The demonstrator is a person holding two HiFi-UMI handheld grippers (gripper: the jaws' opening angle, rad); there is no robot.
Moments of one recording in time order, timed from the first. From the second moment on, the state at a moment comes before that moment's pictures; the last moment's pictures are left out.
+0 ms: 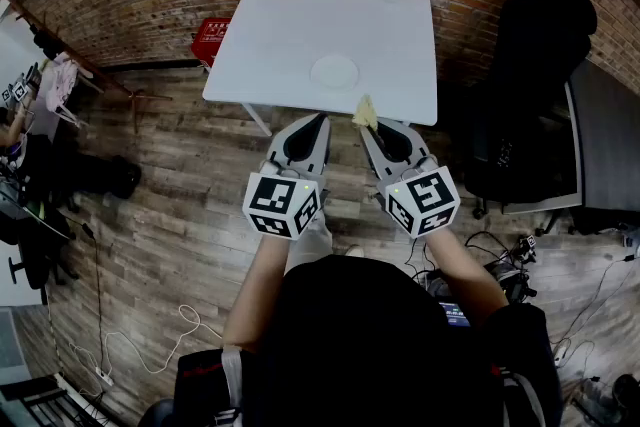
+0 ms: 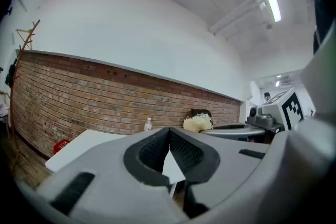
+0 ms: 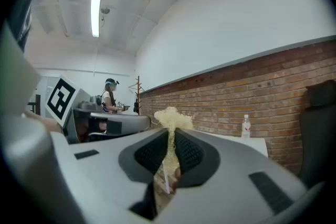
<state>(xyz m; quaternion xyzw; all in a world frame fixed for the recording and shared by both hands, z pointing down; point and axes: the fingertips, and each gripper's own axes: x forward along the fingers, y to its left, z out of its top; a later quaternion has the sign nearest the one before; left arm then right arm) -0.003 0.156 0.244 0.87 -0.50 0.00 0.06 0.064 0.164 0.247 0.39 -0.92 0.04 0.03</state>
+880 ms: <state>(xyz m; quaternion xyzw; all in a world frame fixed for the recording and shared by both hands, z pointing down) -0.019 0.127 0.250 0.87 -0.49 0.00 0.08 0.055 0.132 0.253 0.40 -0.92 0.05 0.05</state>
